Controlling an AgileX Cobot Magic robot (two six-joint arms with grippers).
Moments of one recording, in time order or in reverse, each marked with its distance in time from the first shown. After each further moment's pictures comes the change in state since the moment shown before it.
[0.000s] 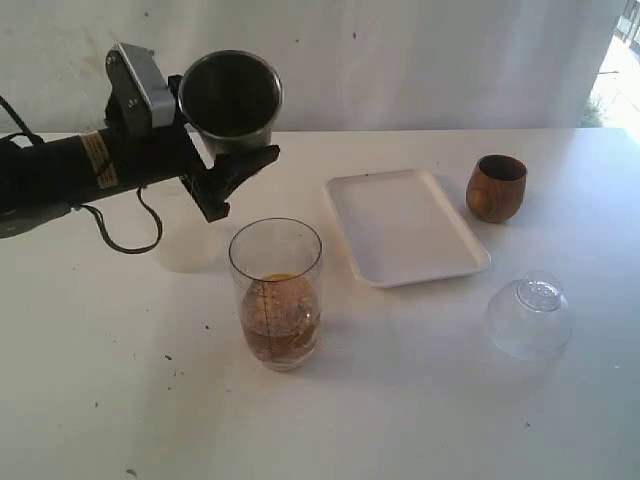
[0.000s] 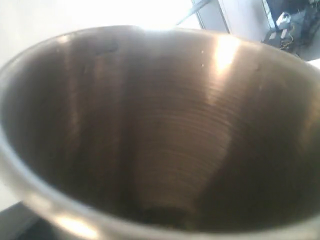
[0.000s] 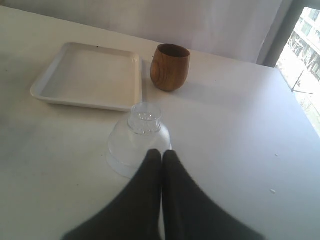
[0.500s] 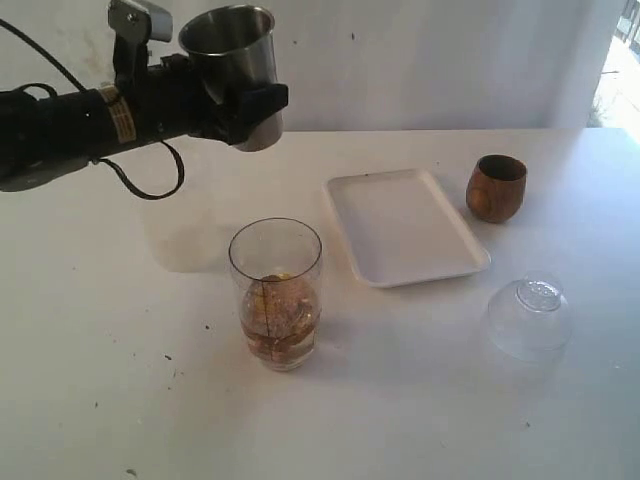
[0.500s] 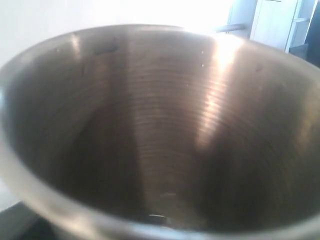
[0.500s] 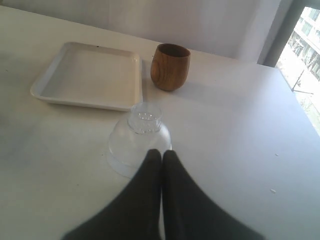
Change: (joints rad) left arm -0.038 0.001 -0.162 -0.002 0.193 -0.594; right arm 0.000 0.000 0.000 0.000 0.000 0.000
